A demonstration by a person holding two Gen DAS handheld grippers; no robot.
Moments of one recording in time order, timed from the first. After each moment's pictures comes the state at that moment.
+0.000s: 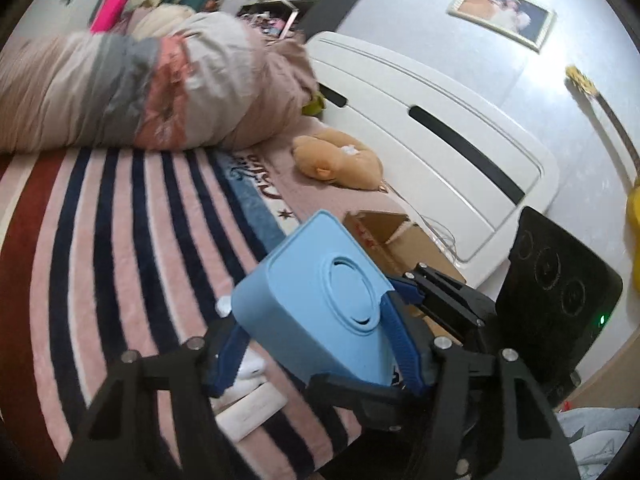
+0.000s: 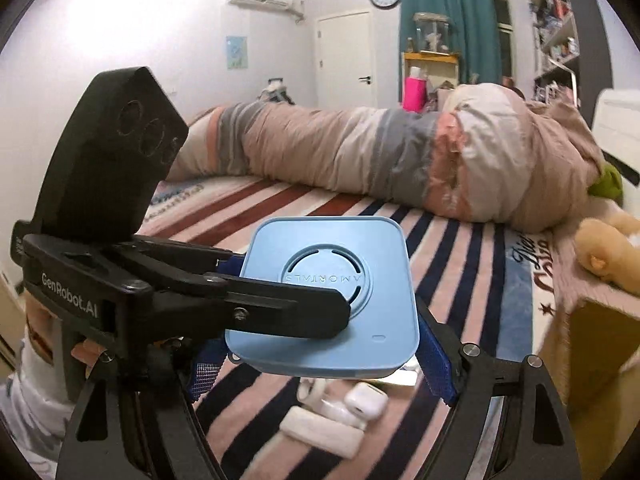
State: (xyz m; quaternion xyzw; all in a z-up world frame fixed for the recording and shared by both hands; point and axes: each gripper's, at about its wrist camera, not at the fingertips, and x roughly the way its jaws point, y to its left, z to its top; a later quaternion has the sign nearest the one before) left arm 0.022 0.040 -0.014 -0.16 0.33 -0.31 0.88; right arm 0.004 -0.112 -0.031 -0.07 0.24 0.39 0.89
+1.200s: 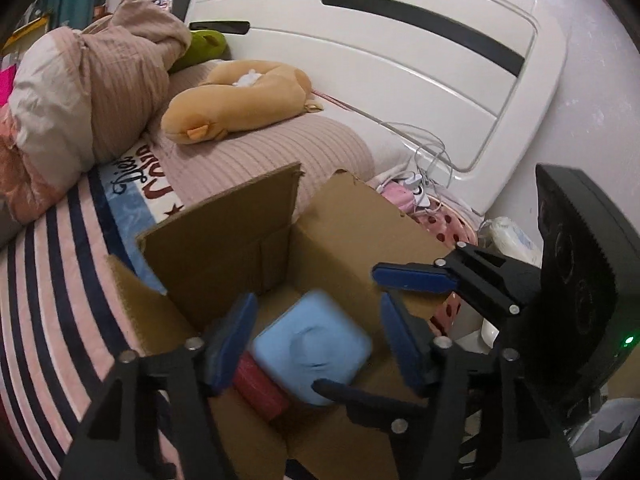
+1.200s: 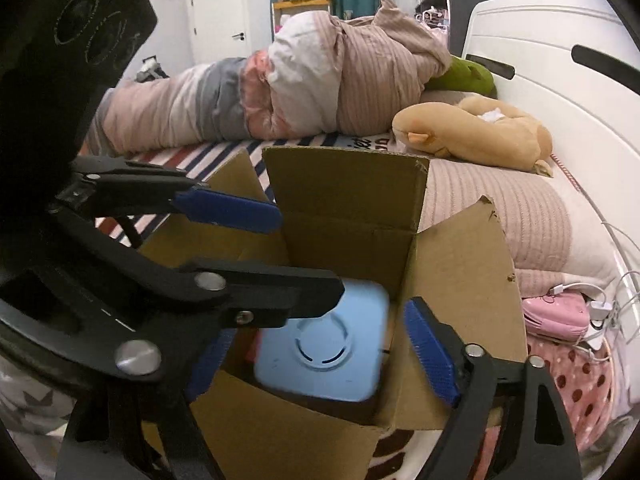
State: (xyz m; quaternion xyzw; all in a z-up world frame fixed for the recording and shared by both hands) left arm 0.099 -0.206 -0.014 0.03 0.40 -0.36 0.84; right arm 0.050 -0.315 -0.054 -0.04 0.36 0.20 0.91
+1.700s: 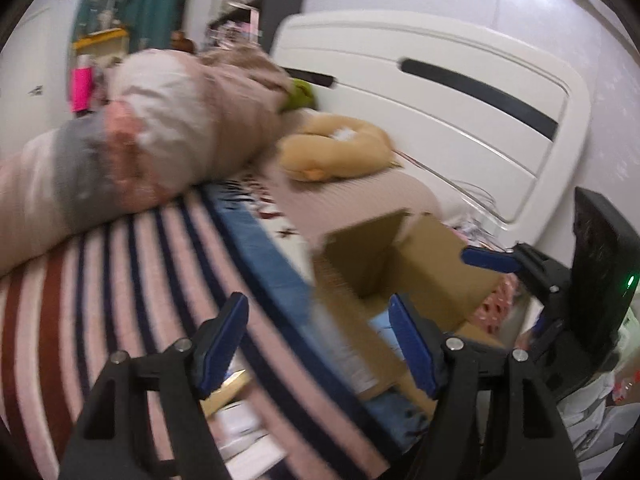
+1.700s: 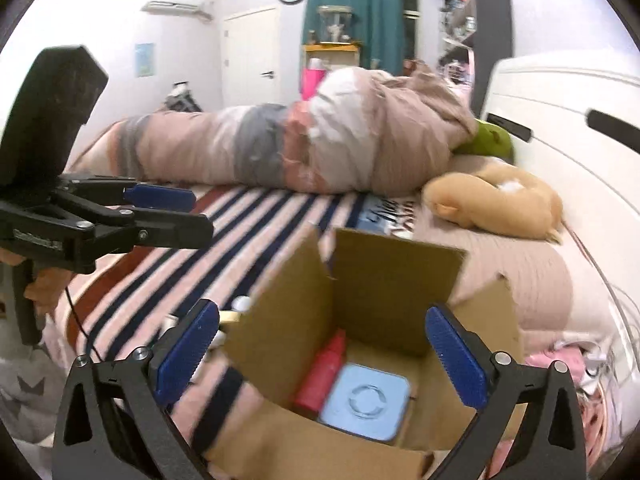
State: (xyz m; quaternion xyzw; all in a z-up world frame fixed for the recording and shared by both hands) left arm 0.052 -0.066 0.027 -0.01 0.33 -0.23 0.91; right arm 0.017 -0.274 -0.004 -0.06 0.27 0.24 0.93
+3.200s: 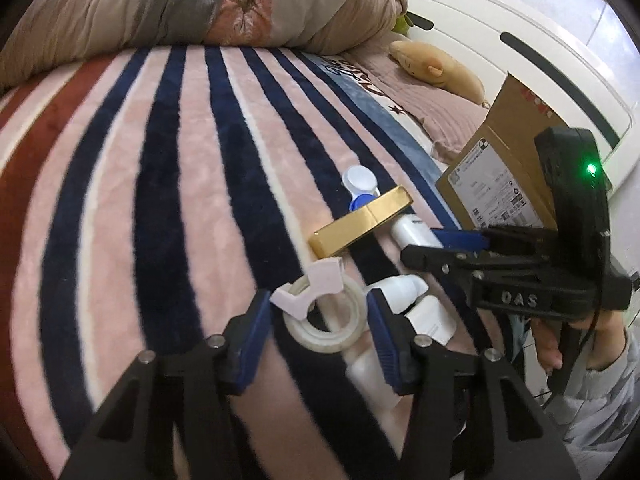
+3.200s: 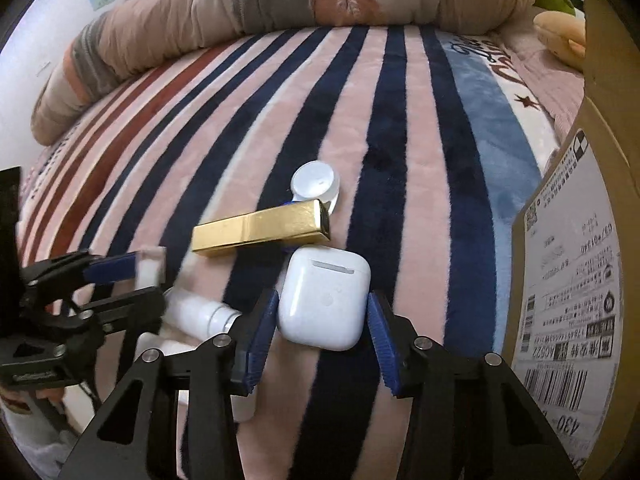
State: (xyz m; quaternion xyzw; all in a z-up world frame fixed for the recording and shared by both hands) left arm 0.045 0.054 -0.175 -0.11 0.45 -0.19 0.86; right arm 0.096 -0.127 -0.164 -0.04 0.50 0.23 0.83
